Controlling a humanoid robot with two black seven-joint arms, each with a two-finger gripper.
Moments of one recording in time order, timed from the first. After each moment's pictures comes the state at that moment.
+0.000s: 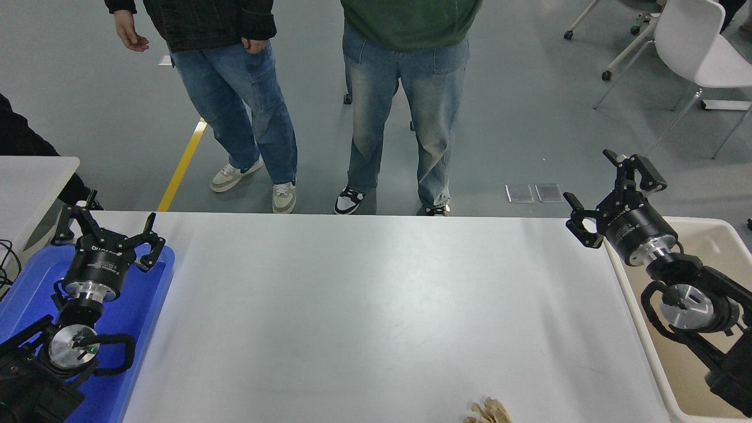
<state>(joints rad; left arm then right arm) -0.46 0.46 -0.83 -0.52 -0.20 -0.62 -0.53 0.52 -0.66 0.72 1.16 -0.15 0.08 0.34</state>
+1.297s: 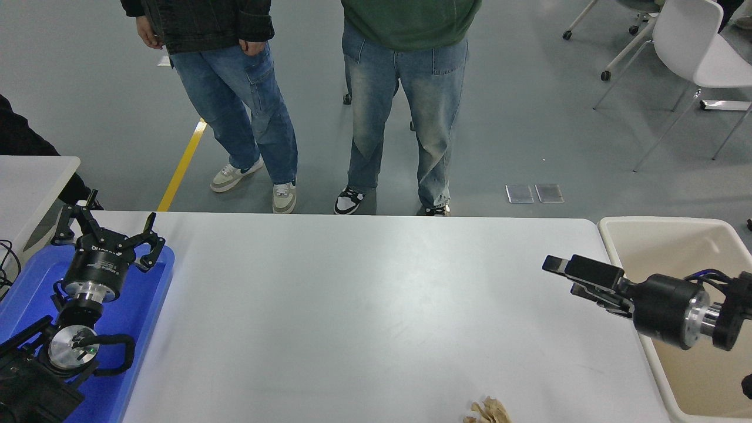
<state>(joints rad) -0.46 0.46 -0.83 -0.52 -0.20 -0.62 -0.53 0.52 -1.13 0.42 1.73 -1.13 0.06 0.18</state>
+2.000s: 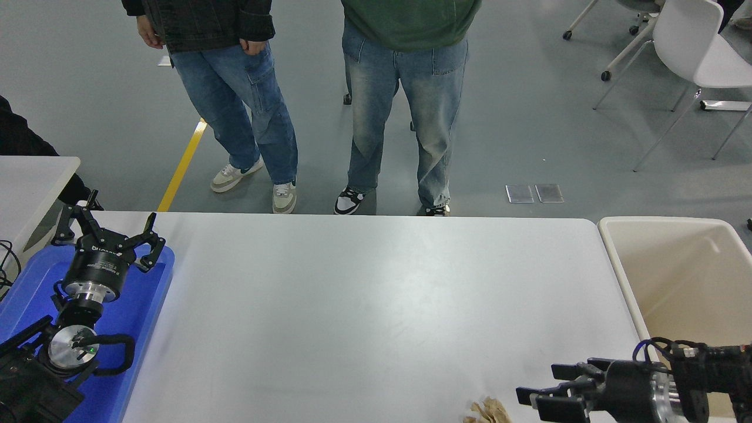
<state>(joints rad) -0.46 0.46 -0.83 -0.52 -0.20 -0.62 -0.53 0.53 -0.99 0.18 1.73 -1.71 0.08 0.23</state>
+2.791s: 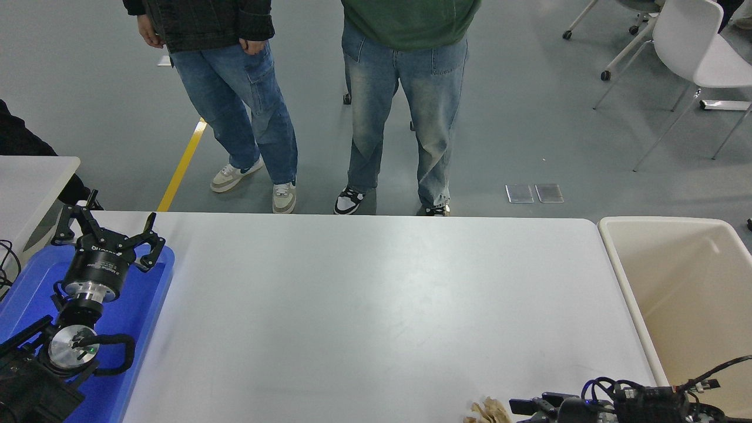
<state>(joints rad) -0.46 0.46 -0.83 -0.52 -0.20 -0.62 -0.53 0.47 -0.80 0.07 1.55 -1.76 -0.08 0.23</state>
